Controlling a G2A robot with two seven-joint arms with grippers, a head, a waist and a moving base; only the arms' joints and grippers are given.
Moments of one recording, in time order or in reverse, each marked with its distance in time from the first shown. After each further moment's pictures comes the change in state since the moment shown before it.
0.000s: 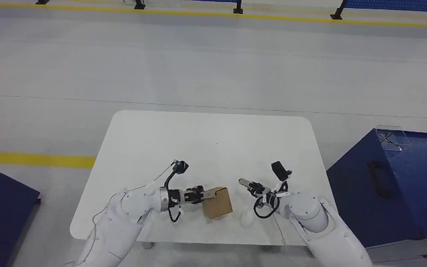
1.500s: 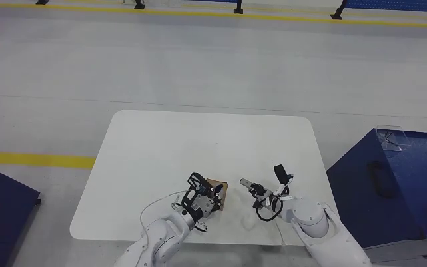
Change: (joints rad) left arm 0.266 -0.023 0.122 -0.360 1.068 0.095 0.824; right arm -0.058 -0.009 0.040 0.002 0.082 -0.085 -0.051
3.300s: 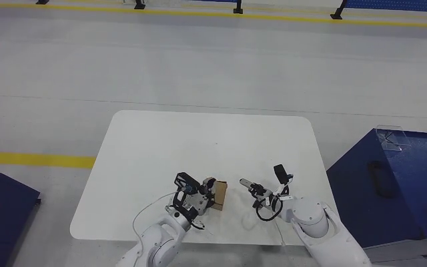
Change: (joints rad) left arm 0.111 -0.006 -0.089 -0.085 -0.034 0.033 0.194; right arm 0.000 0.000 0.000 0.000 0.000 0.000 0.000
